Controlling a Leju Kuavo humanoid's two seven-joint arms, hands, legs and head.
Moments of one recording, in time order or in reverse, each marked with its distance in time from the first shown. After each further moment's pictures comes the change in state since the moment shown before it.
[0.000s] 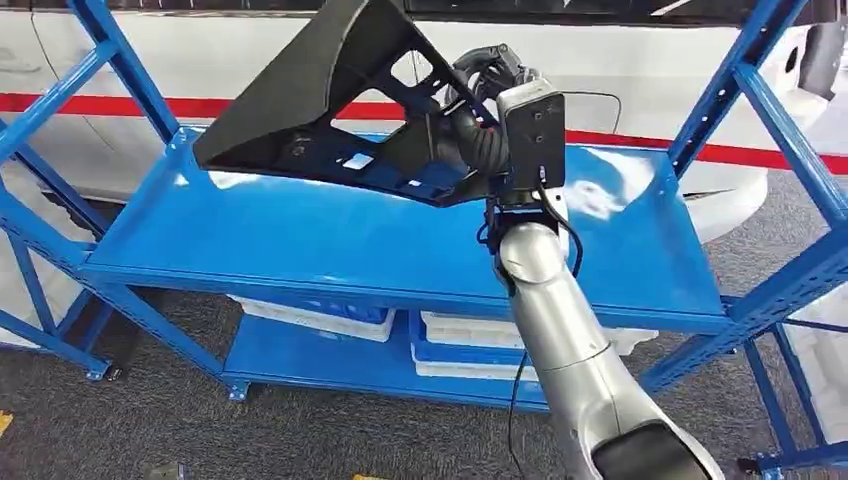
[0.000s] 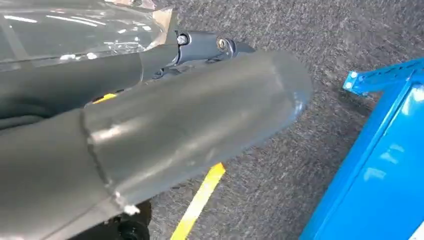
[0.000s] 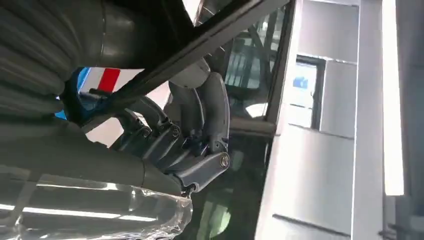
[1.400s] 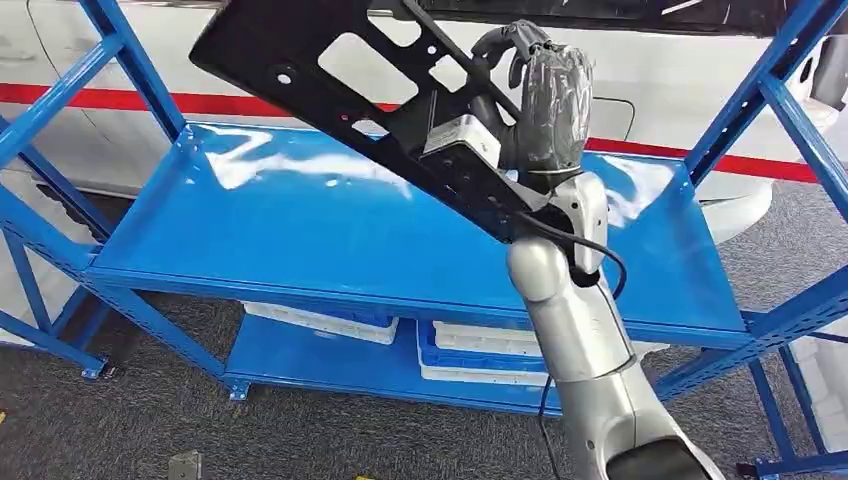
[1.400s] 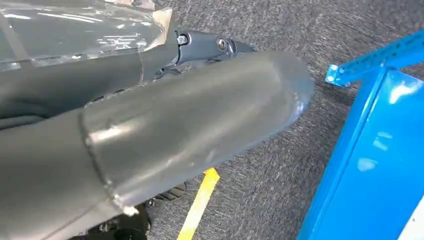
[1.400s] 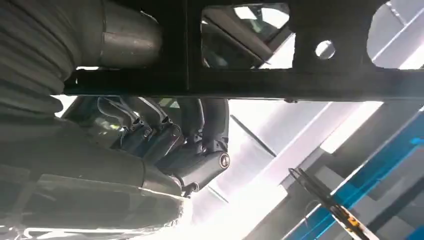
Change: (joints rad) left arm -0.016 -0.026 -0.057 0.000 -0.063 0.062 -0.024; right arm 0.043 -0.029 -0.047 -0.189 0.685 -0.055 0.104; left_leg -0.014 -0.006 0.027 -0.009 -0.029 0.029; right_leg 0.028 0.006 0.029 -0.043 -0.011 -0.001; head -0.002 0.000
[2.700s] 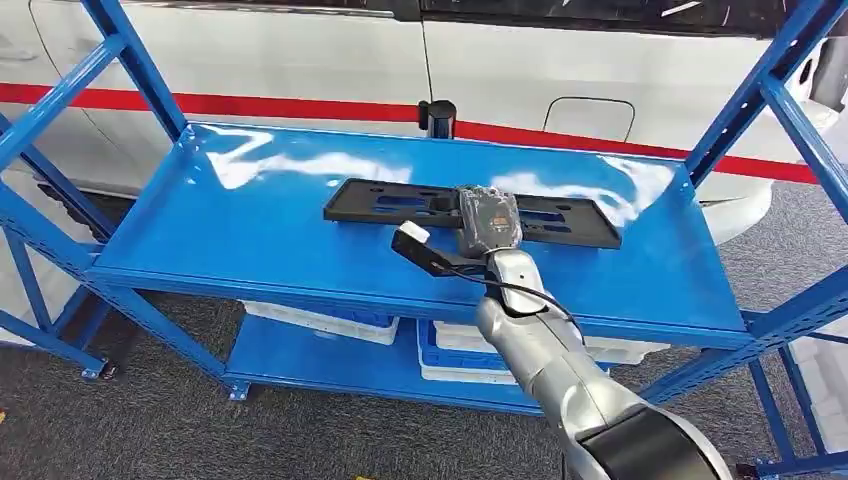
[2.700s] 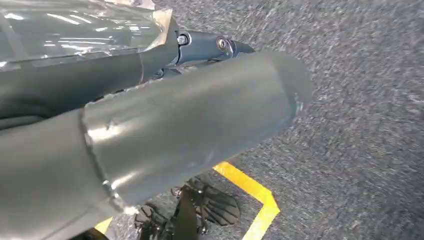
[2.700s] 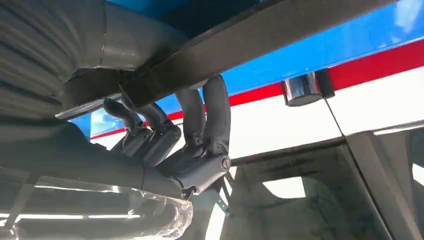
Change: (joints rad) left arm 0.048 -0.021 0.023 0.000 0.006 0.126 0.180; right arm -0.074 0.021 0.058 0.904 0.343 -0.160 0.214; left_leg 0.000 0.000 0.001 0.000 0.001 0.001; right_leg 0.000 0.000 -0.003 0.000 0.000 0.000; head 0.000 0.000
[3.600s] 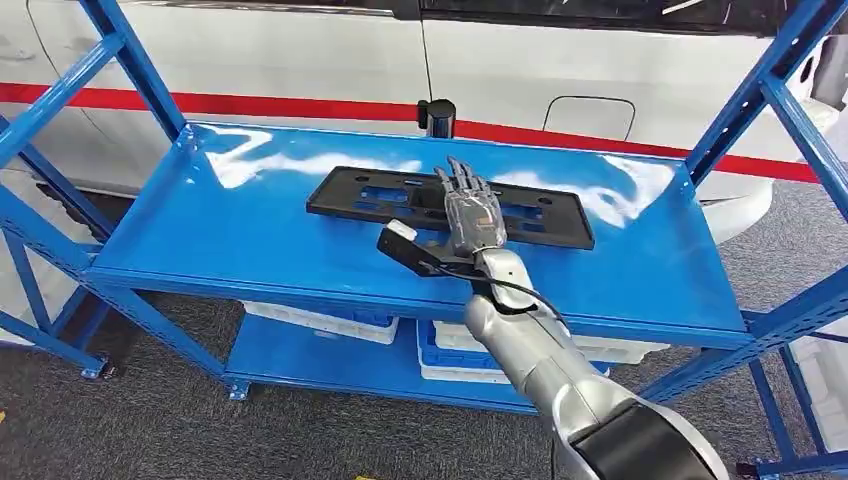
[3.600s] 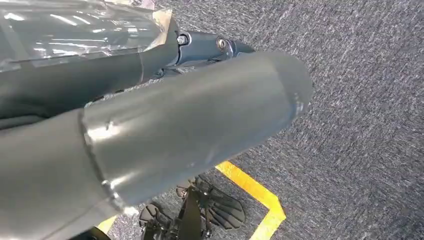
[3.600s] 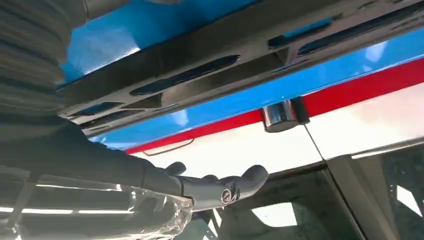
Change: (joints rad) left arm 0.002 -0.003 0.005 0.000 0.025 0.017 0.035; right arm -0.019 0.011 0.115 0.000 -0.174 0.069 -0.026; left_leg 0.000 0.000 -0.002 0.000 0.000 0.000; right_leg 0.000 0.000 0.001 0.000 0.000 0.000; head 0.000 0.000
